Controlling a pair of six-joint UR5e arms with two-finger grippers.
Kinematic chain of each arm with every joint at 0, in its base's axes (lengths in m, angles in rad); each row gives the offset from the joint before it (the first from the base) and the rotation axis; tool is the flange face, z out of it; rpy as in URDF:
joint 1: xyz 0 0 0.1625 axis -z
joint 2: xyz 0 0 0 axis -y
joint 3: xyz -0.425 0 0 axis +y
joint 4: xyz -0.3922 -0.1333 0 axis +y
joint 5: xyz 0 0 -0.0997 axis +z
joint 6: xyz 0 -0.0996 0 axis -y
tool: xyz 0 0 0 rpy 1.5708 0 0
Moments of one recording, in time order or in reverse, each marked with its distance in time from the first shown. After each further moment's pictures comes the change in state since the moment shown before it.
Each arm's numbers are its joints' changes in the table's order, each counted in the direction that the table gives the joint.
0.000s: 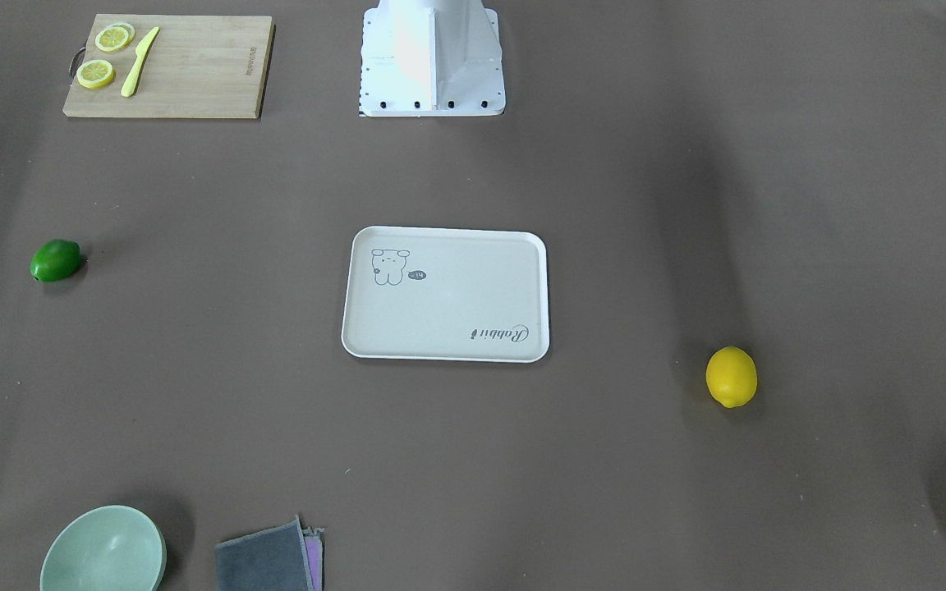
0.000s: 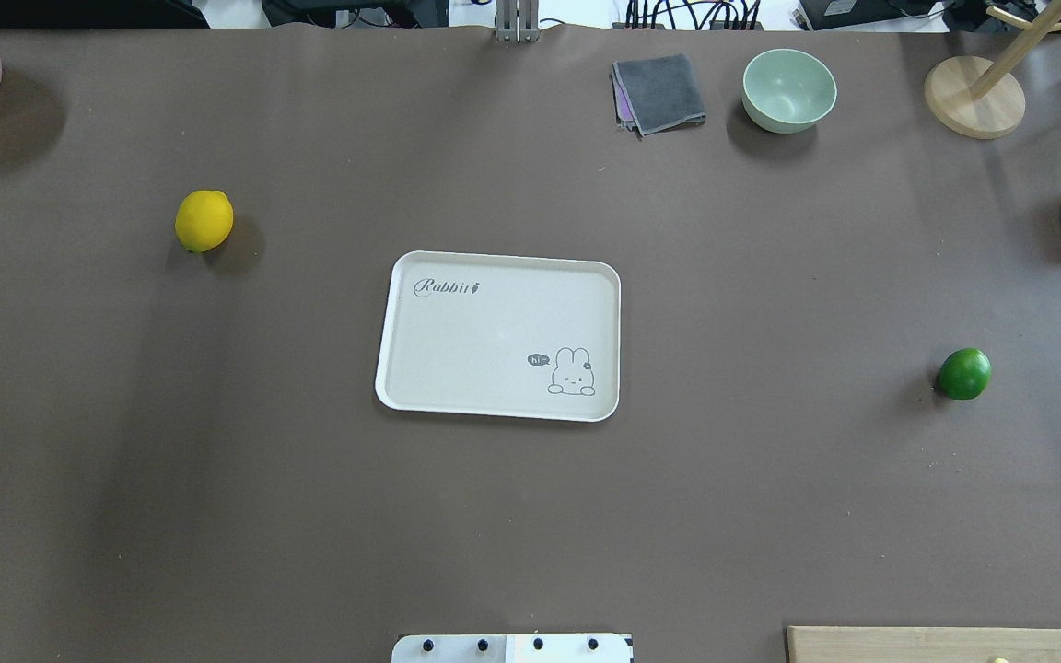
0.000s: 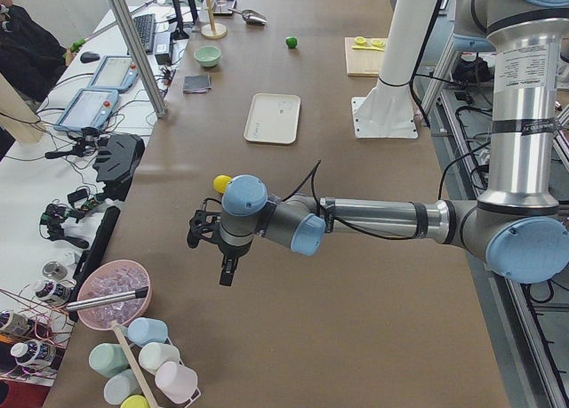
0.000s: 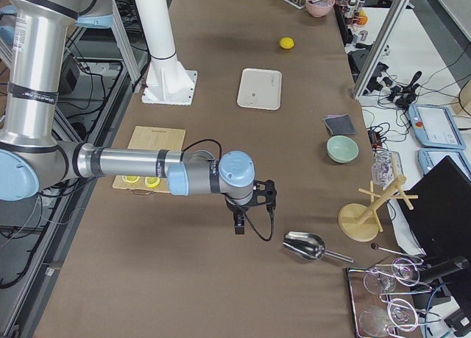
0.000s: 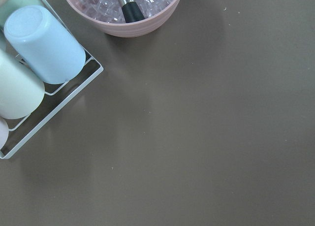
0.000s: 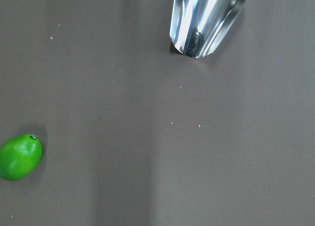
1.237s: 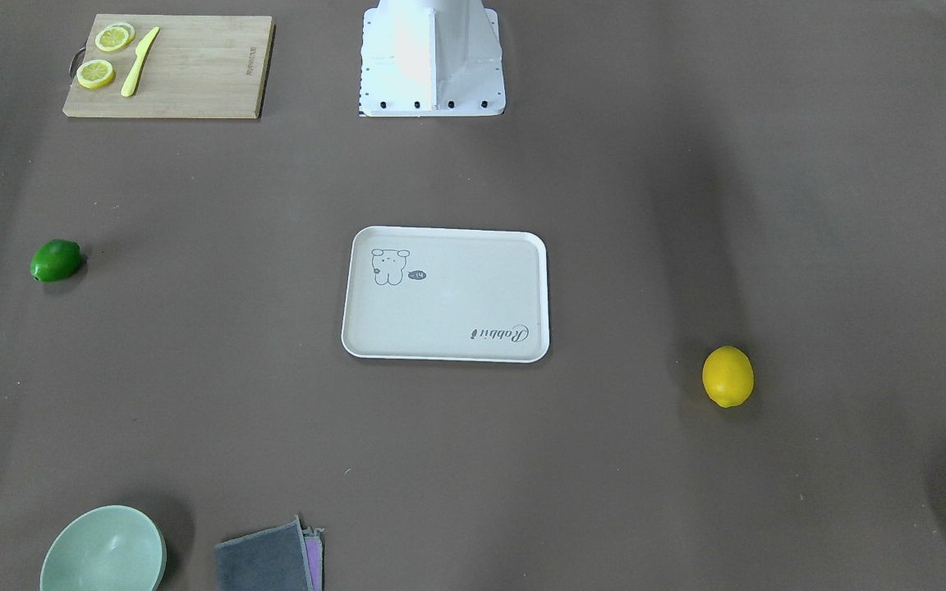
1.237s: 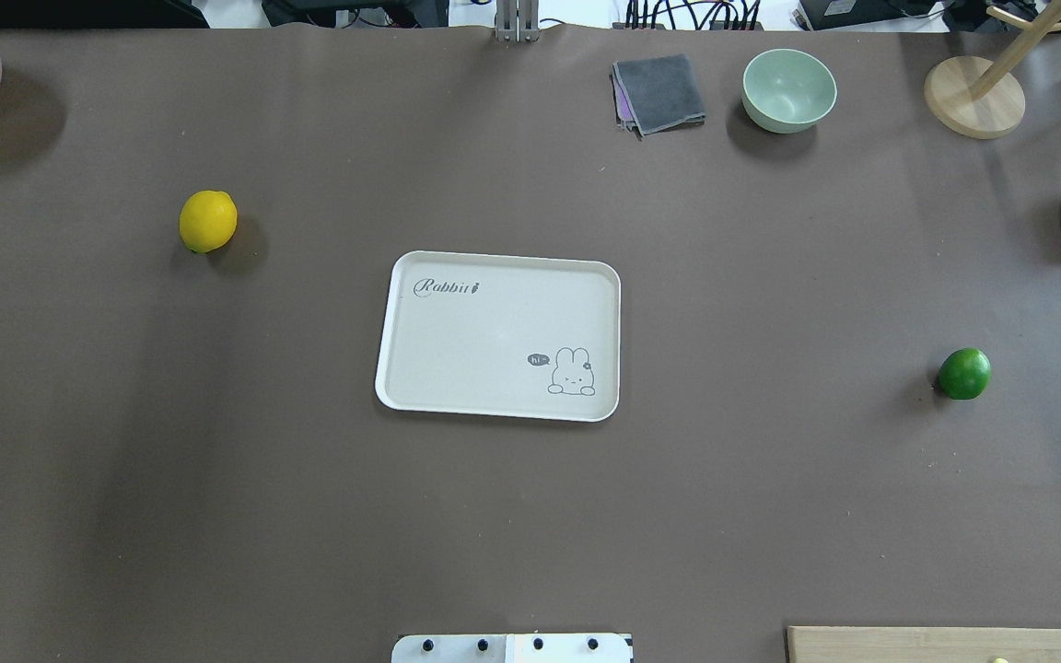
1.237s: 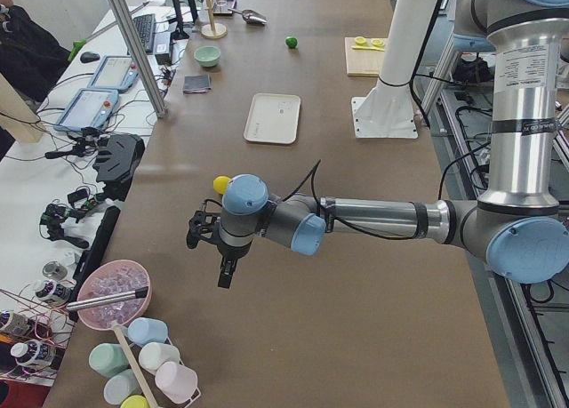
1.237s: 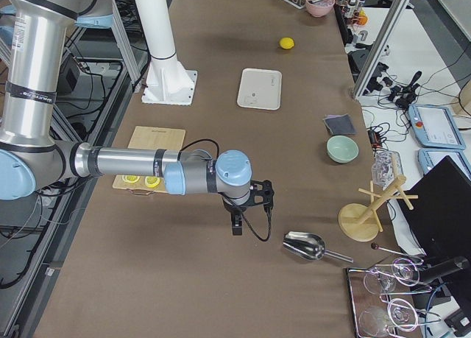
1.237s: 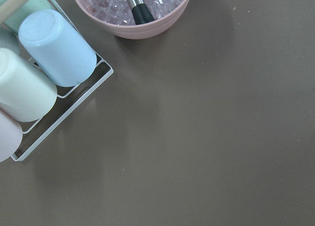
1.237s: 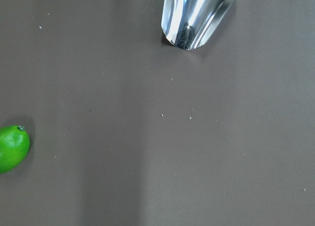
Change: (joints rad) left arm -0.001 -0.009 0.002 0.000 -0.025 0.002; right arm 0.008 -0.022 -0.017 0.000 0.036 -0.007
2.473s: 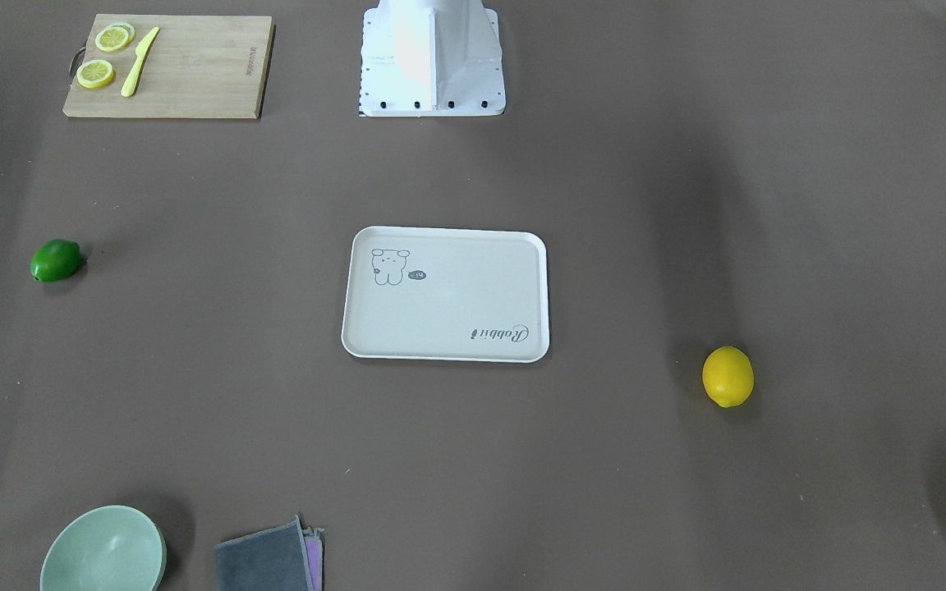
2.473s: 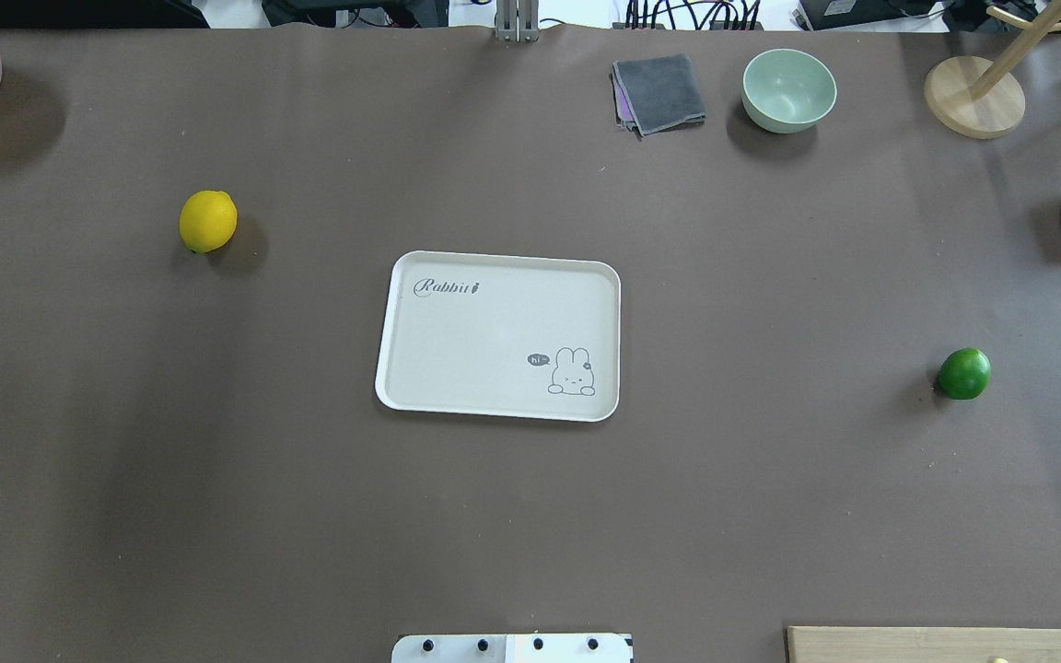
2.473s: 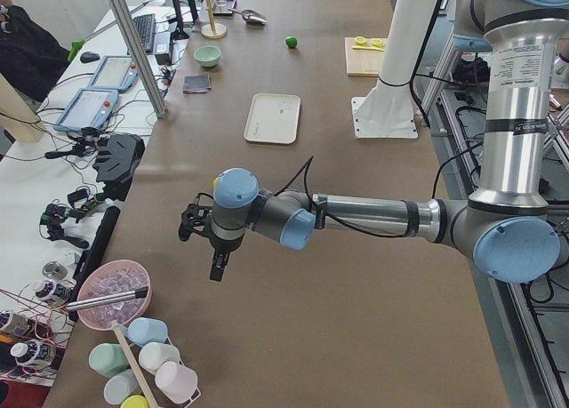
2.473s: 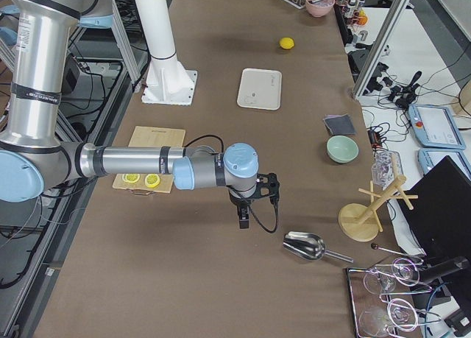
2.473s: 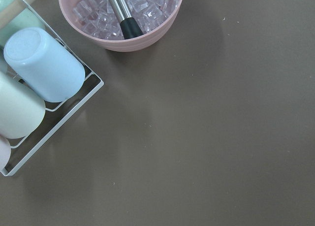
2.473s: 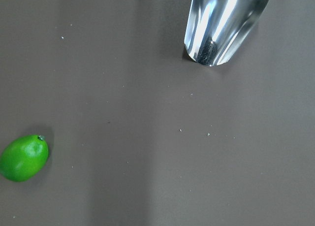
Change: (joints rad) left arm -0.013 -0.044 -0.021 0.001 0.003 -0.010; right arm 0.031 0.039 -0.005 -0.002 -0.012 0.010
